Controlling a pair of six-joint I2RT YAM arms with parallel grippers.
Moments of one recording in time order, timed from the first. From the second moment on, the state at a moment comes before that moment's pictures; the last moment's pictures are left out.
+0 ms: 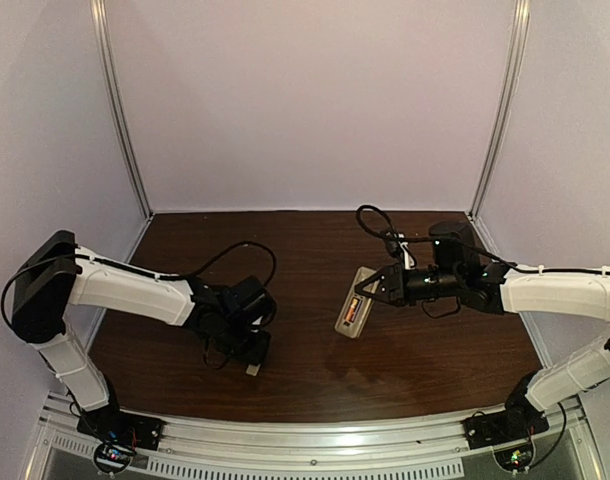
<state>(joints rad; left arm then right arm) -0.99 1.68 0.91 -0.46 -0.07 -0.66 0.65 1.32 0.73 0.12 -0.57 0.70</state>
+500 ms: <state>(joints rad) -1.05 1.88 1.16 -0.49 0.10 0.08 0.58 1.24 0.69 0.09 -0.58 0.68</state>
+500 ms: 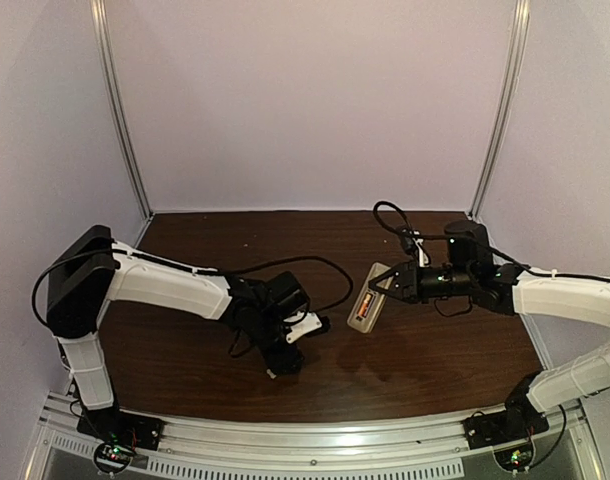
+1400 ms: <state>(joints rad) -1.16 1.68 0.83 -0.21 0.21 -0.37 0.56 1.24 0.69 0.05 -0.59 0.65</state>
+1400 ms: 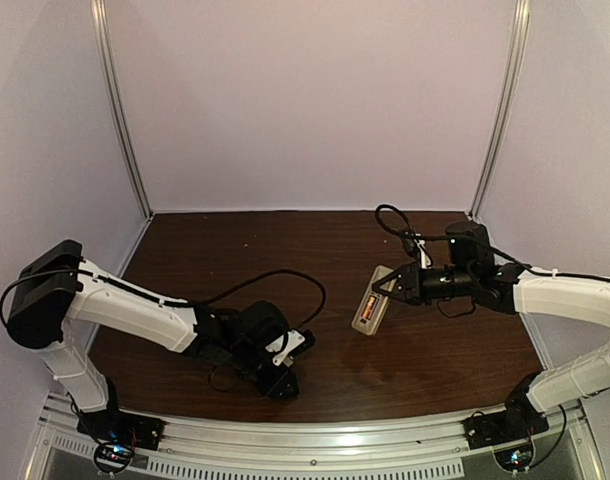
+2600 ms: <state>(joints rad) -0.86 1.71 0.88 -0.28 0.10 -0.30 0.51 1.28 0.70 0.02 -0.62 0.63</state>
